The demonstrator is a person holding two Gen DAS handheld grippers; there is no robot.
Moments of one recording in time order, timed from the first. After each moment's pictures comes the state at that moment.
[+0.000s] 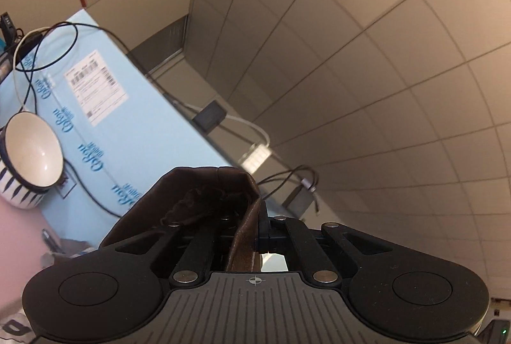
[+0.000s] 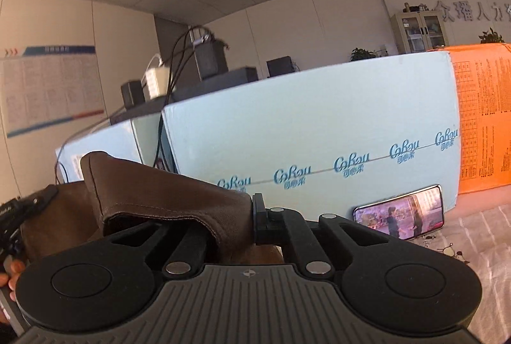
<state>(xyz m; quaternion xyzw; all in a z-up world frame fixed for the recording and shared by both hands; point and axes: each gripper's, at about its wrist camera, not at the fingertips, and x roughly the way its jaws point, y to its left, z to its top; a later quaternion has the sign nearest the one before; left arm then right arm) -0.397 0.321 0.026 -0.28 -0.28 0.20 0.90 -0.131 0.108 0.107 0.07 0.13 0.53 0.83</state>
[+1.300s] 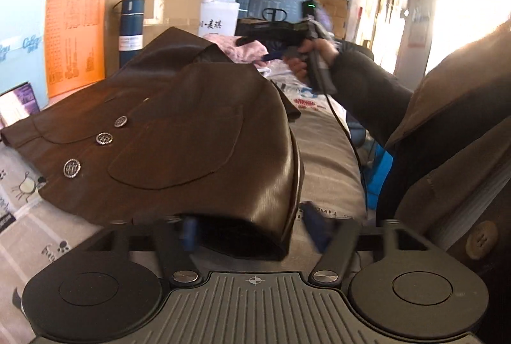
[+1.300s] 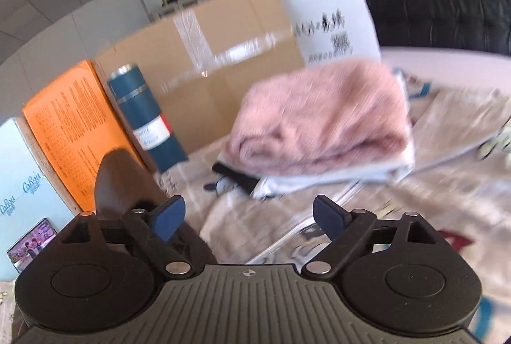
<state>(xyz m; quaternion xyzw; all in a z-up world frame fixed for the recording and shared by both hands) -0.197 0.085 -0.021 0.00 0.26 -0.29 0.92 0.061 -0.295 0.039 0.16 0.23 0.15 0.95</state>
